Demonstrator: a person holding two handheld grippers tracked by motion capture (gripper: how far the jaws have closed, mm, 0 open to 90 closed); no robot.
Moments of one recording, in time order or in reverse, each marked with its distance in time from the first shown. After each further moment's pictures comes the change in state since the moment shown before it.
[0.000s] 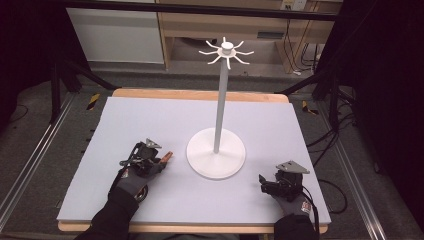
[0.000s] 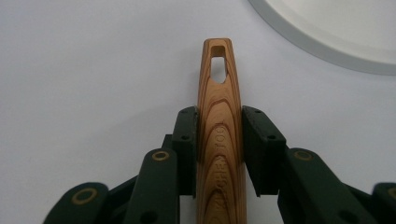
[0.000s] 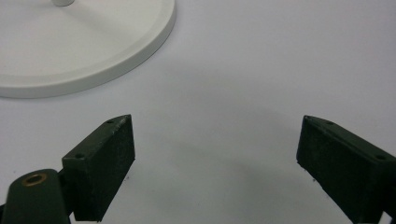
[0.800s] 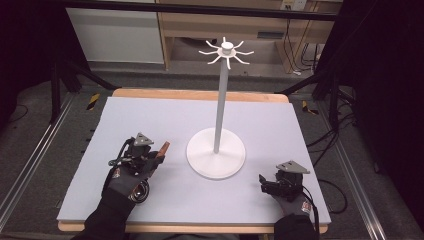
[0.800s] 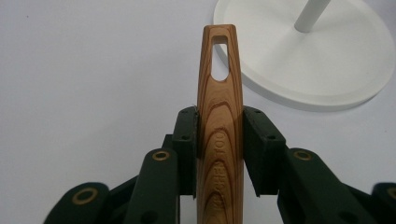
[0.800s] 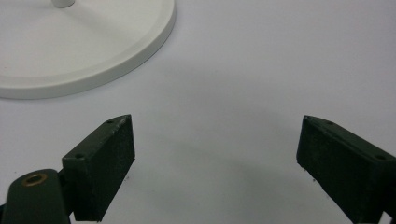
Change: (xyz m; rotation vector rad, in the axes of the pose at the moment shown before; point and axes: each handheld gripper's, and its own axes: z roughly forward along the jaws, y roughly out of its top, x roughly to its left) left arm -0.005 0.008 -0.048 -0.163 -0.025 0.001; right arm 0.000 0.000 0.000 -0.002 0.000 0.002
